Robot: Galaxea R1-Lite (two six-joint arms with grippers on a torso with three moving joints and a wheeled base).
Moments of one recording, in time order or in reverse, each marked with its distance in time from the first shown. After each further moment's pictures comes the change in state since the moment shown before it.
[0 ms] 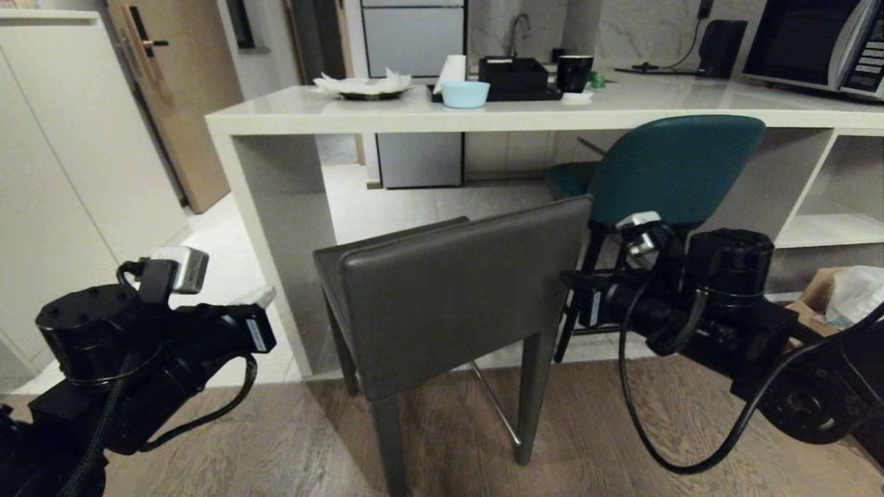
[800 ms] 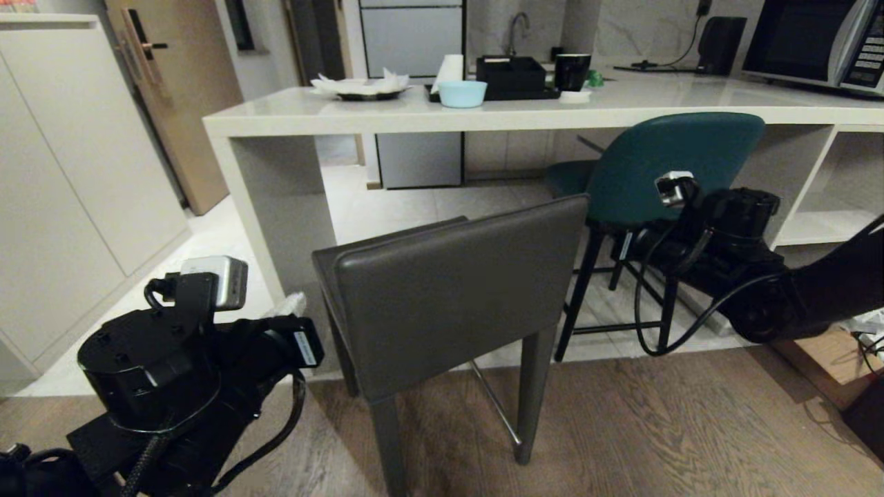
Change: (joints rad) left arm -0.352 -0.042 -0.023 0.056 0.471 -0.063; right arm -0.241 0.245 -0.394 0.024 0.144 -0.005
